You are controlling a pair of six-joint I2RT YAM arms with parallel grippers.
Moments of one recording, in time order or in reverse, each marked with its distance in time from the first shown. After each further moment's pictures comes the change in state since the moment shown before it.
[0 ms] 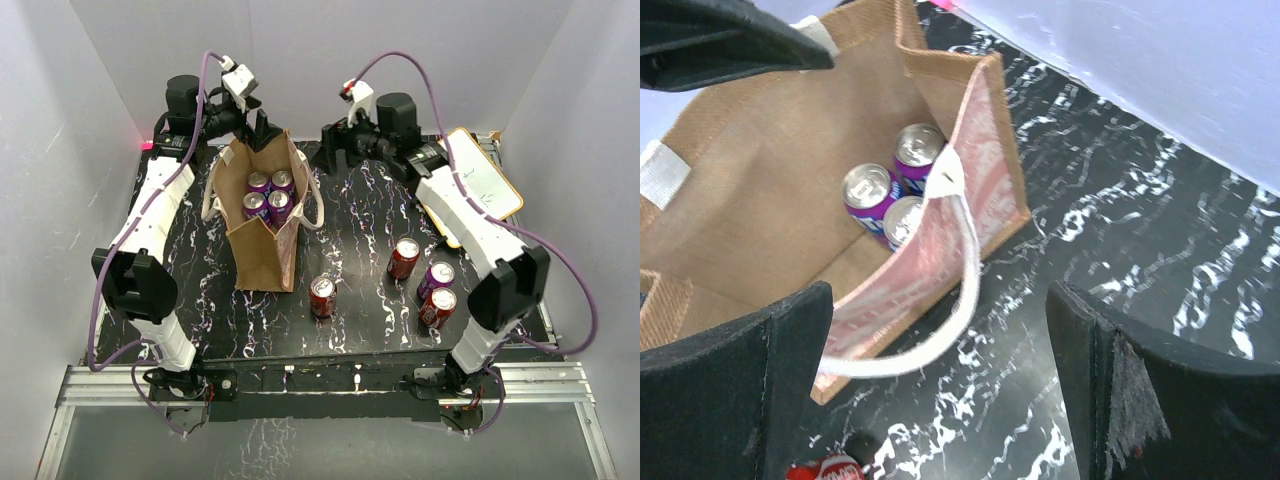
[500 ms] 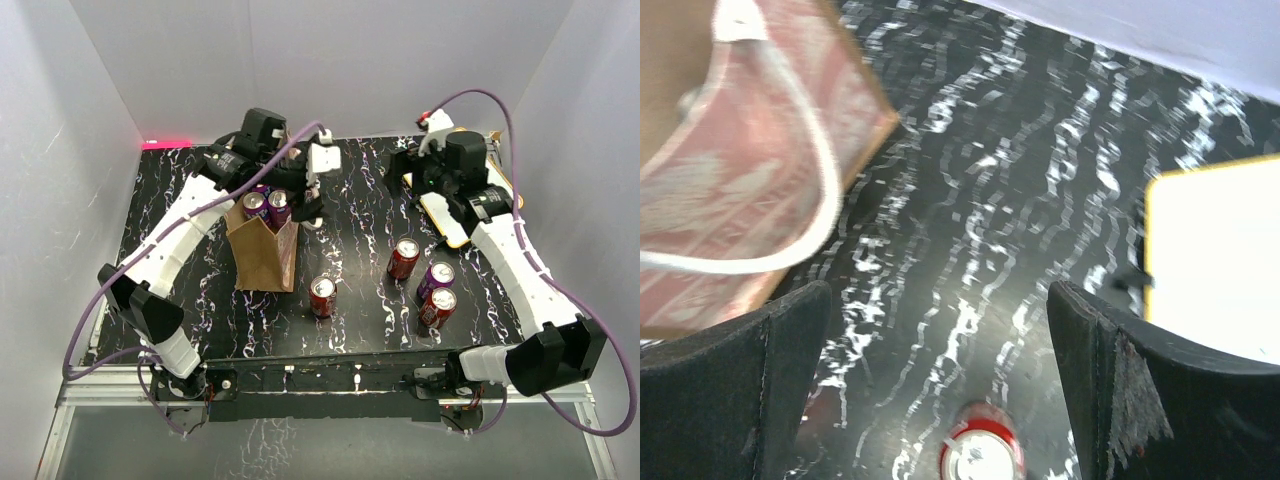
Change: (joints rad) left arm -0.371 -0.081 0.051 -0.580 -0.030 0.417; right arm -0.181 -0.360 -0.408 -0.022 0.176 -0.048
